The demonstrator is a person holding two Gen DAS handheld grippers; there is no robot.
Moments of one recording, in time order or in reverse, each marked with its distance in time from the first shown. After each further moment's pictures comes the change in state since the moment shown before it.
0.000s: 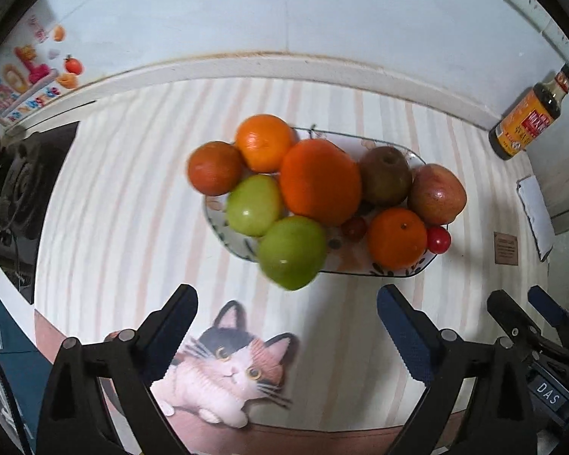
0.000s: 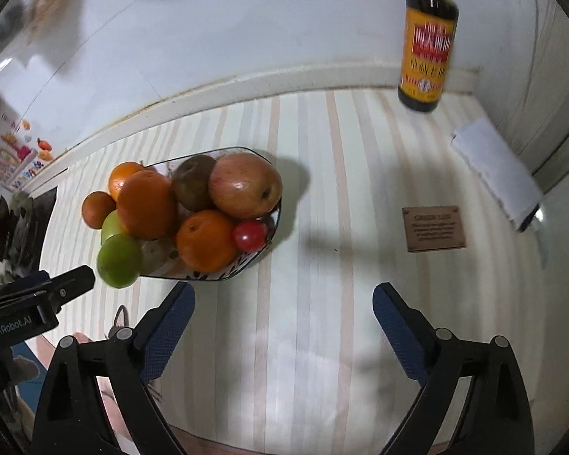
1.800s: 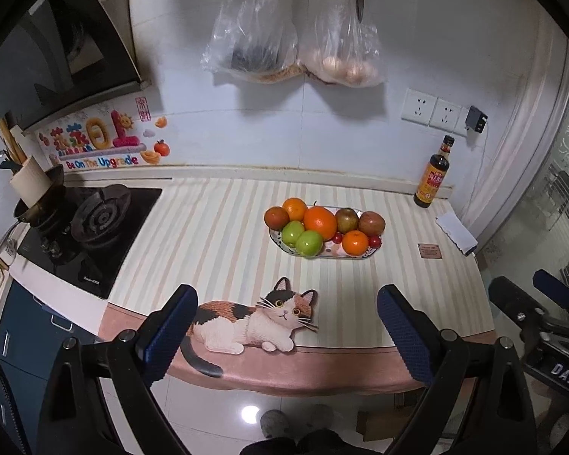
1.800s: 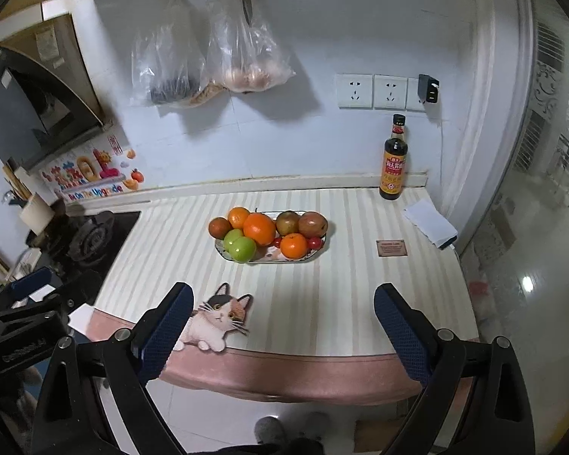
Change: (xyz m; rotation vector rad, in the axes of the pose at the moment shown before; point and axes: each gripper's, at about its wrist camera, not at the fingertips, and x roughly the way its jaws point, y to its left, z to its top) left arm -0.253 0.071 -0.177 0.030 -0.433 -0.057; right arm -0.297 0.090 -0.155 -0.091 -0.340 -0.010
